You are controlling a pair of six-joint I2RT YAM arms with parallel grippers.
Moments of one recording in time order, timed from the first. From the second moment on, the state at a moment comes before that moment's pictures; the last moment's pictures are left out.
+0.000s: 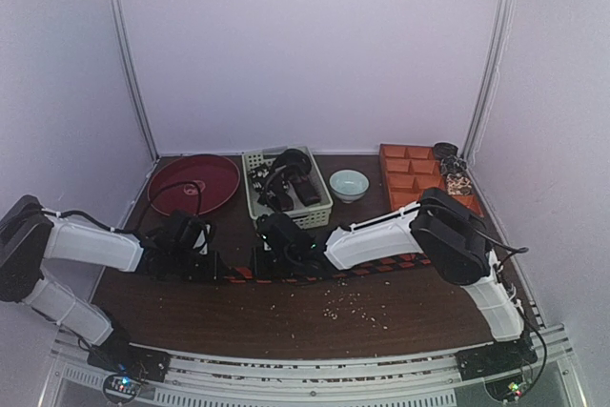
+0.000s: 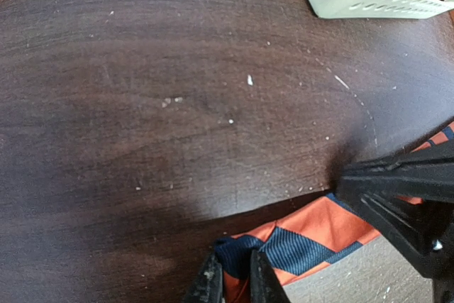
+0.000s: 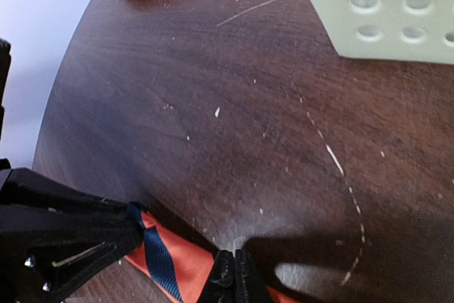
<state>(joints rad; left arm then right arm) -0.62 1.41 0.50 -0.02 0.05 -0.58 1.09 2.32 1.59 0.03 0.03 0.82</state>
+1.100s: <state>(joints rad) -0.62 1.36 0.52 -0.09 0.06 -0.54 1.13 2.30 1.63 -0.07 0.03 0.82</state>
